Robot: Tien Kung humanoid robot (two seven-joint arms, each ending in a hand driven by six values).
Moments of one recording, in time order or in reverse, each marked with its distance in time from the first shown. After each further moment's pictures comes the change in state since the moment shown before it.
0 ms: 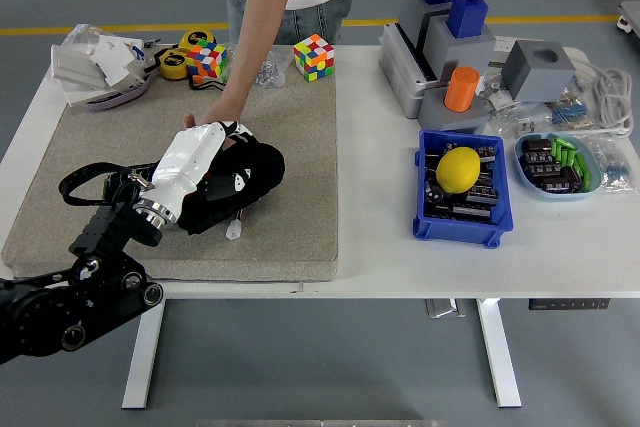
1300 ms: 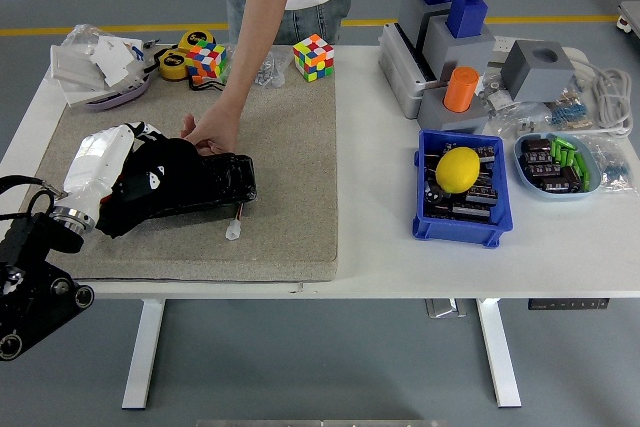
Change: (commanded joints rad) left arm 0.150 0.142 -0.187 0.045 0.037 0.000 -0.012; right arm -0.017 0.010 0.018 -0.003 -0.006 -0.002 0.001
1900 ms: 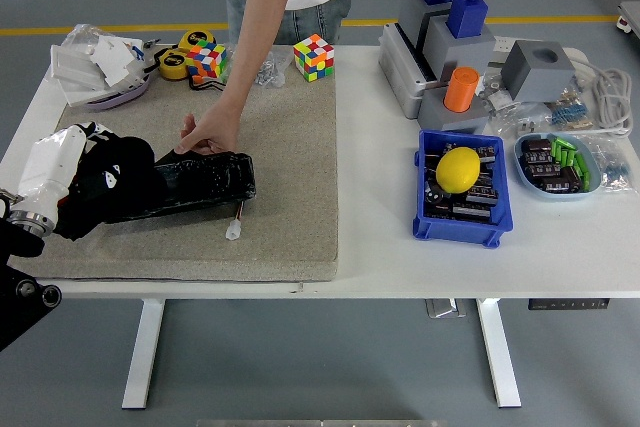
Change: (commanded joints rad) left arm 0.086 0.036 -0.152 0.028 0.019 0.000 -0.005; right arm -0.002 0.004 0.007 0.002 -0.006 -0.001 0.001
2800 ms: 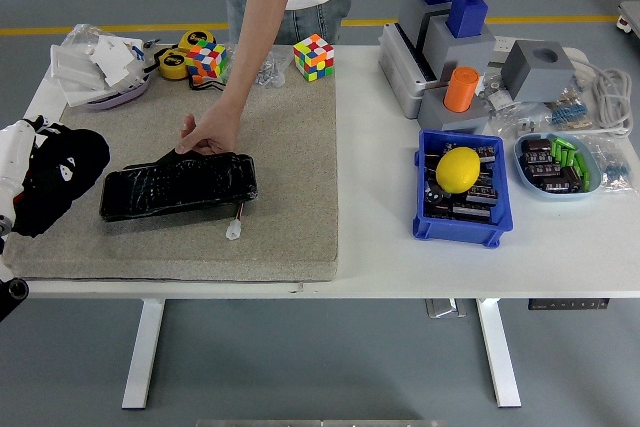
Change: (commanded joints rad) left arm 0.049 0.000 -0.138 0.078 -0.026 0.000 -0.094; right arm 0.004 0.005 0.007 0.004 -0.002 -0.004 -0.001
